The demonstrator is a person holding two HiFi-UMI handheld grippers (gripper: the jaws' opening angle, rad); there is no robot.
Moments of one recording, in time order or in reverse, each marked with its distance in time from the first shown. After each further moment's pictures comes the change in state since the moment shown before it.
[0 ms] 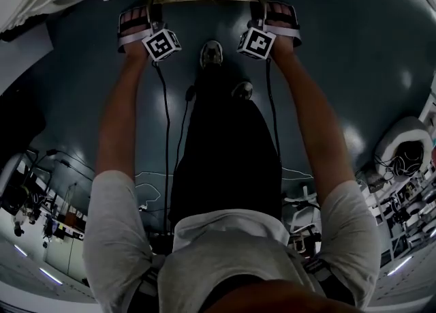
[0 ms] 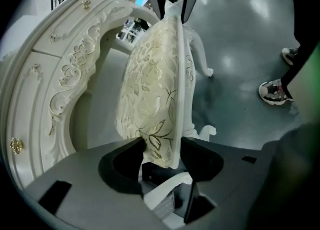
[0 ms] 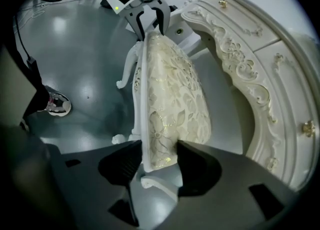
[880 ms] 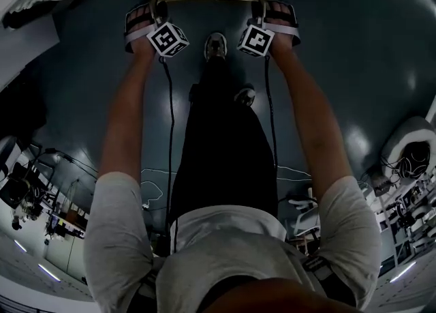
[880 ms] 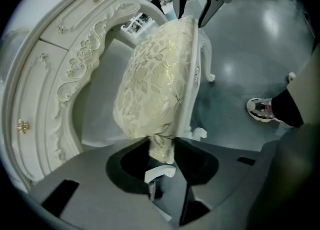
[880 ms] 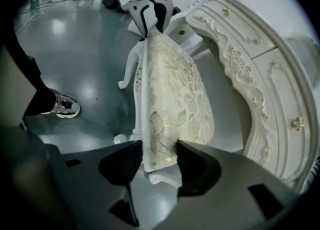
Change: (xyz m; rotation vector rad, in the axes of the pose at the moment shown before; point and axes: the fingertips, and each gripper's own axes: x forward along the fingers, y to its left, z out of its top) left arm -0.040 -0.027 -0.001 -0.127 0.059 -0.095; right arm -0.031 0.043 -0.004 0.024 0.016 0.022
